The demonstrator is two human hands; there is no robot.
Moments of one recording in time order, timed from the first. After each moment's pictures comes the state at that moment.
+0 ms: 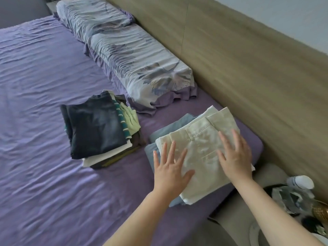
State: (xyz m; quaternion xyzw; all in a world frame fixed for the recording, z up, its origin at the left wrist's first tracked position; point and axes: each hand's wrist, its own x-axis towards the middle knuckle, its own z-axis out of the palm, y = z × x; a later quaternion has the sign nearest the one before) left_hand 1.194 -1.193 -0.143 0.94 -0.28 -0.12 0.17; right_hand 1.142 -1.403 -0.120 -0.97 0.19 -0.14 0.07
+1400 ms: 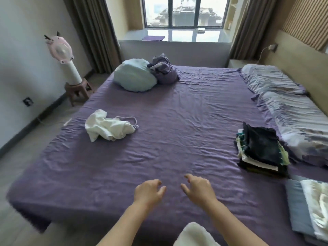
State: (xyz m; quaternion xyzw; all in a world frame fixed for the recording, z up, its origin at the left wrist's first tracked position) left_hand 0.906 -0.627 0.027 0.95 0.21 -0.12 0.19; right_hand 0.992 -0.799 0.030 -0.95 -0.25 0.16 0.11
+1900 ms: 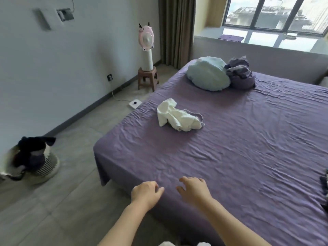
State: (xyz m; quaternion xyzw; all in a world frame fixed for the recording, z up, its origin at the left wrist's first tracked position) left_hand 0.701 -0.440 0.032 0.88 0.42 -0.13 0.21; right_hand 0.847 -0.557 0.026 -0.86 -0.46 0.20 0.04
